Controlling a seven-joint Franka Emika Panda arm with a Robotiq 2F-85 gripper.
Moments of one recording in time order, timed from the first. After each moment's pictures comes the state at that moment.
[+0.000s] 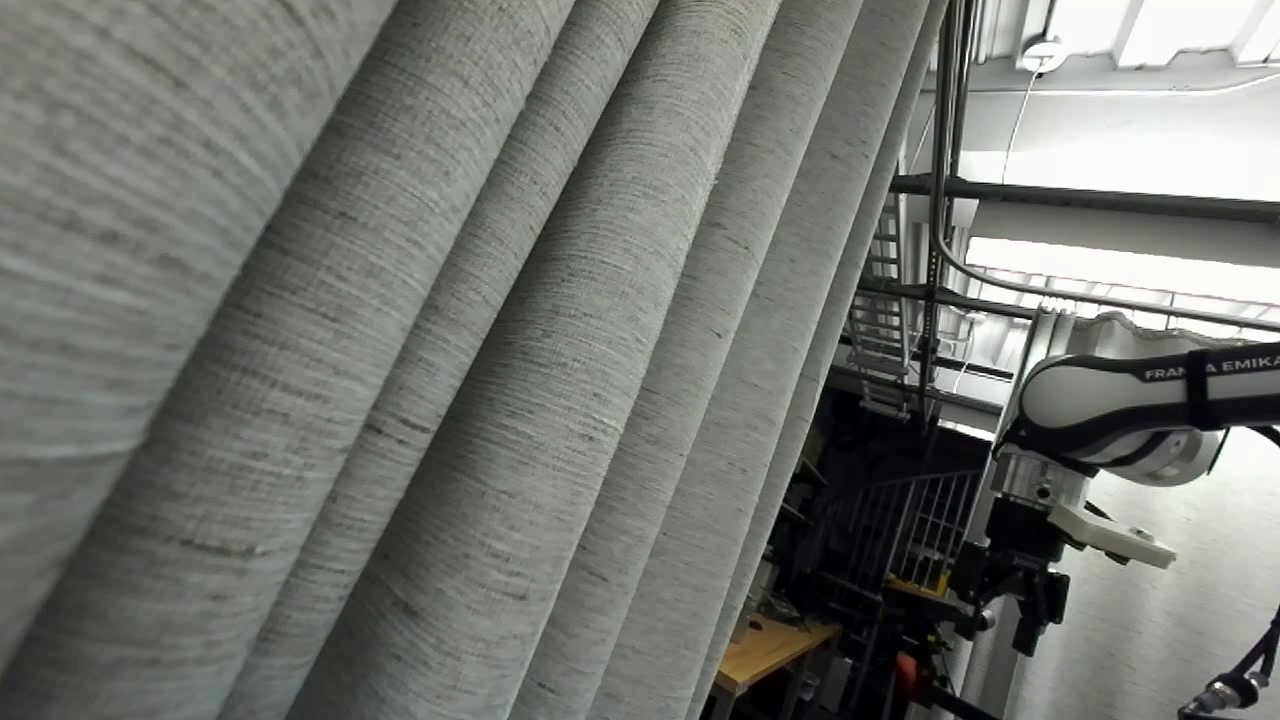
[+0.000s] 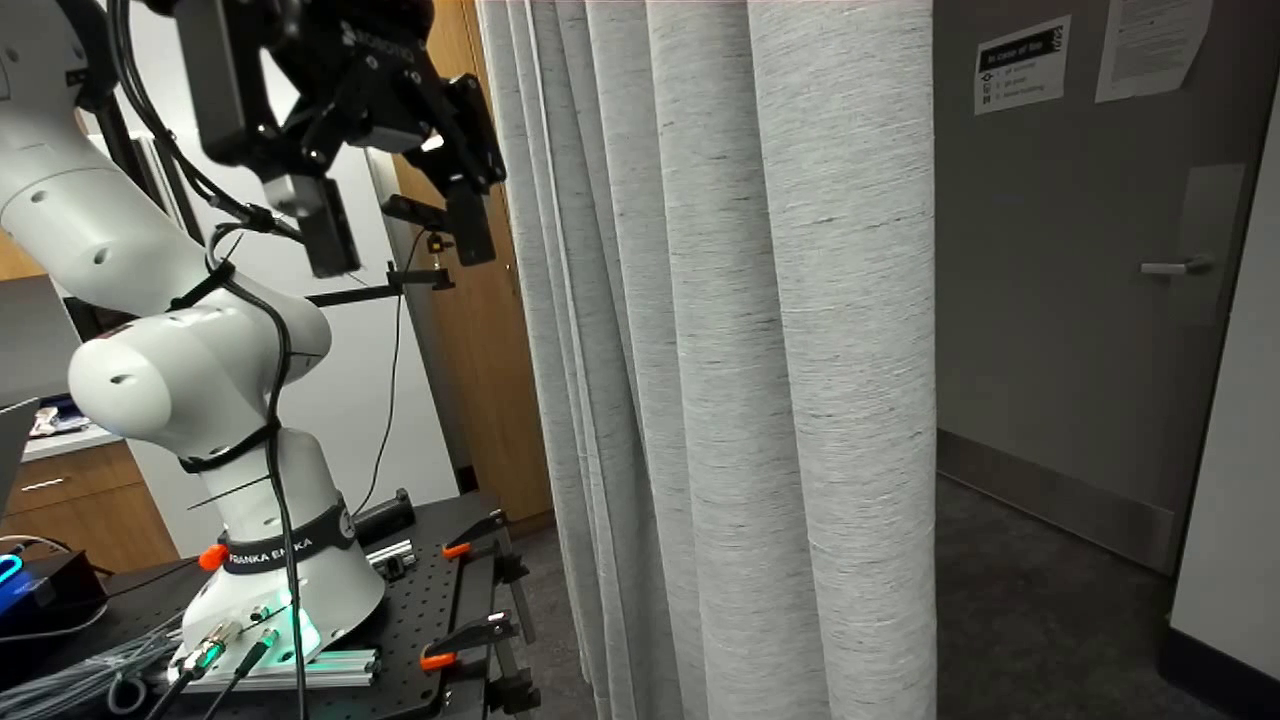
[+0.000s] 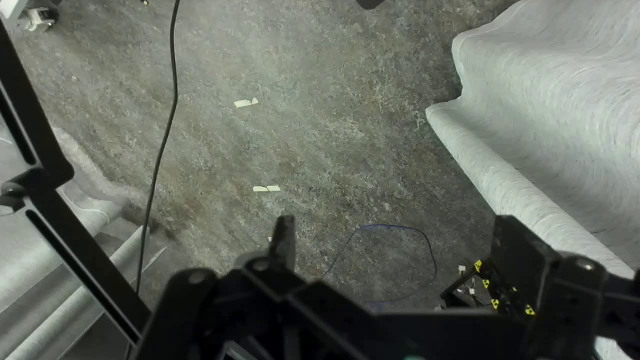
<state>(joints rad) -0.32 -0.54 -0.41 -2.22 -0.33 1.83 -0.03</state>
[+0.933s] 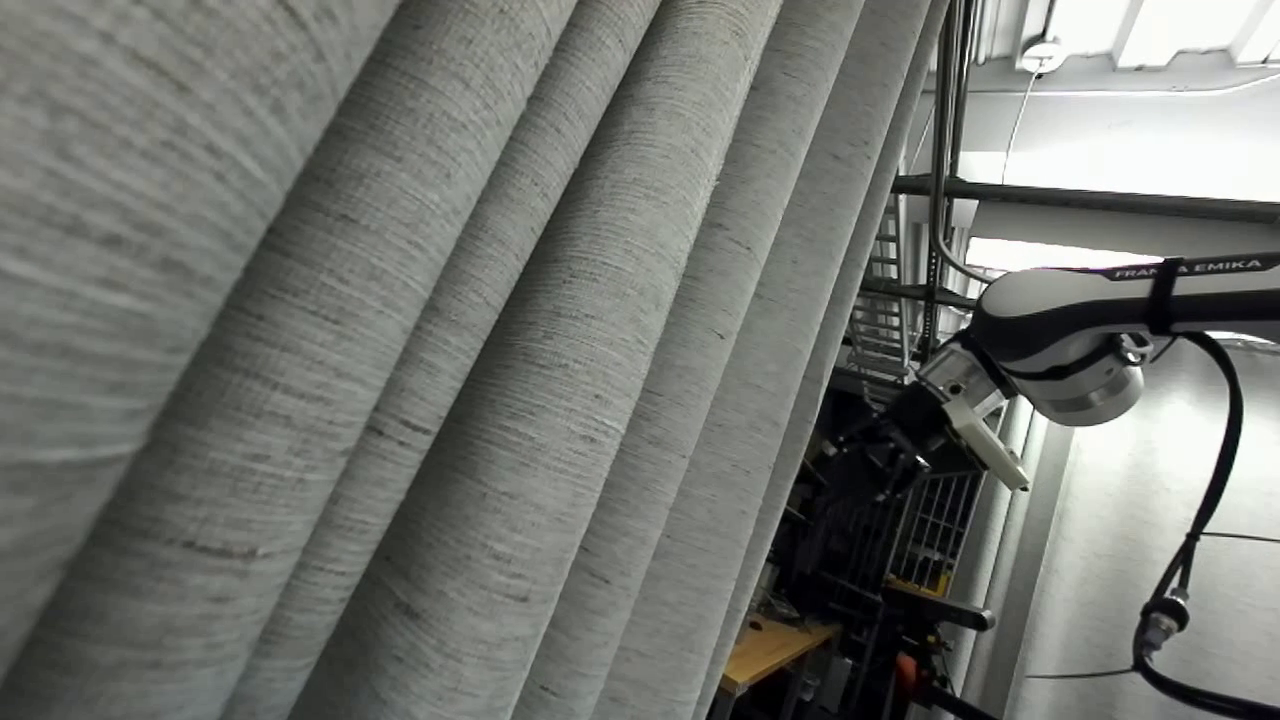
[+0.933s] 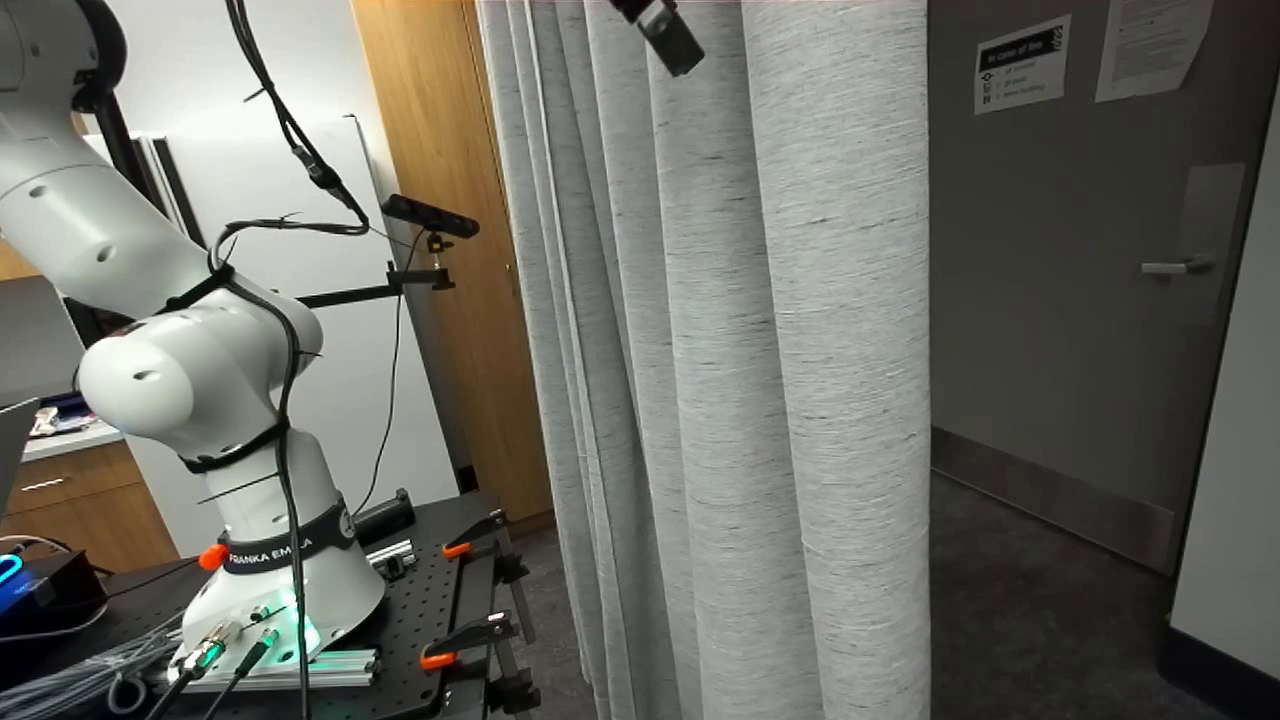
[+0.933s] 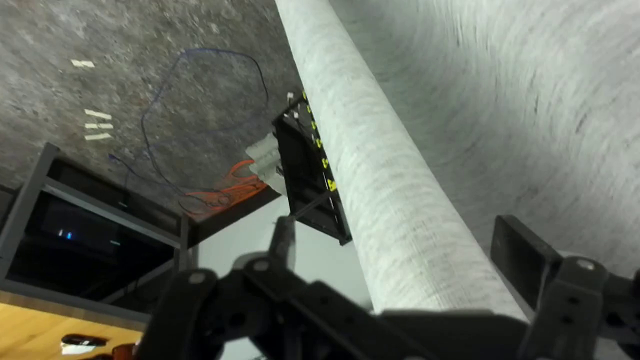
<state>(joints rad) -0.18 -0.51 -0.31 -2.14 0.08 2.18 -0.08</state>
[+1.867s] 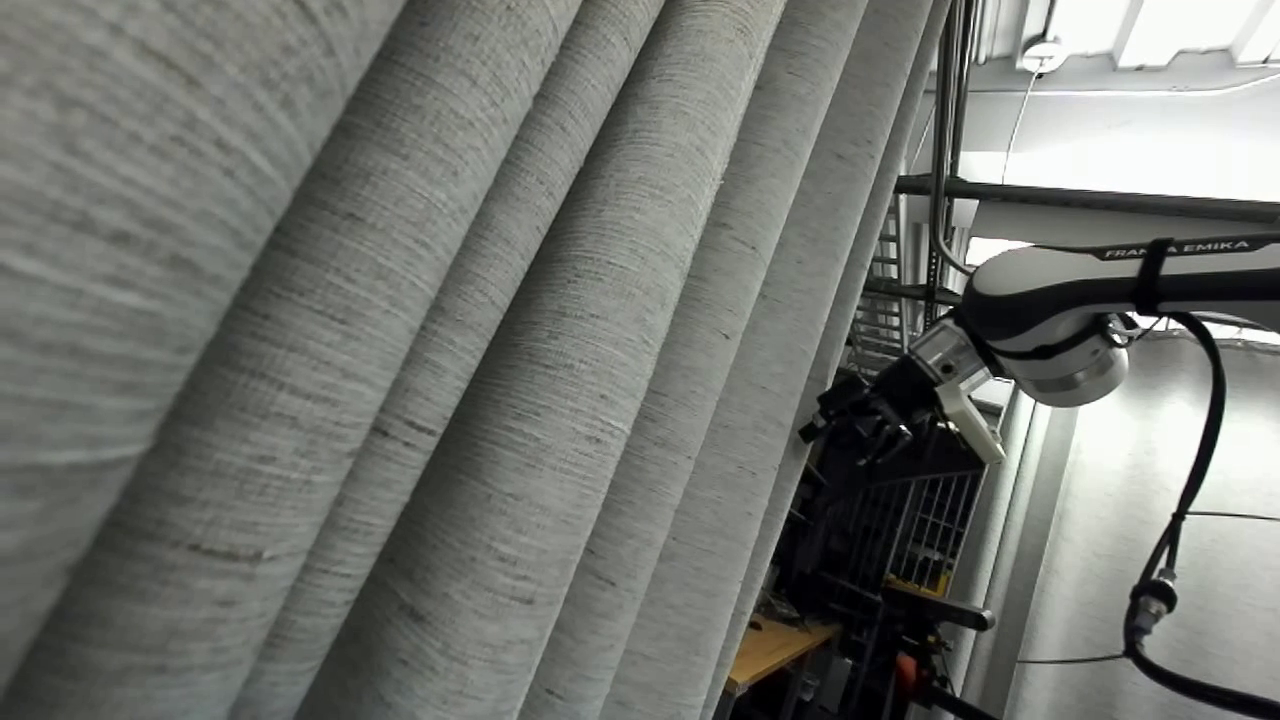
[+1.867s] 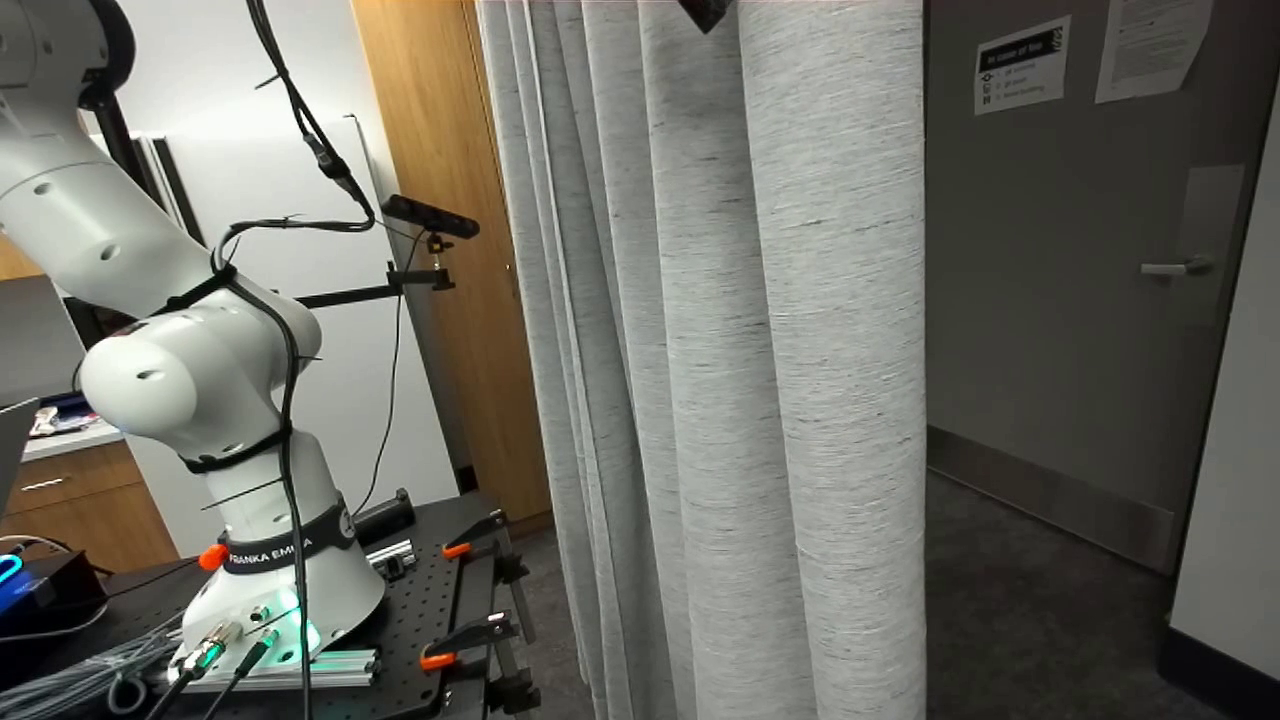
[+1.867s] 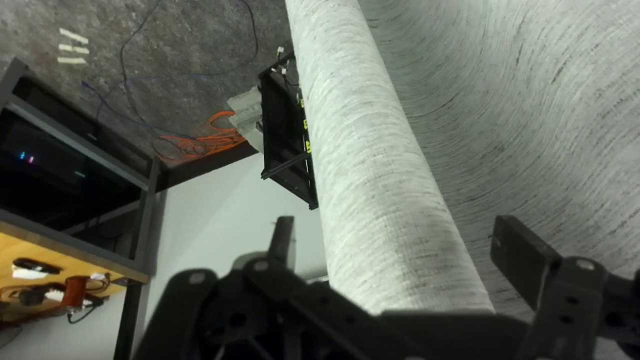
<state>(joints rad) -0.16 -0.48 -0.29 -2.09 0.09 2.24 -0.22</state>
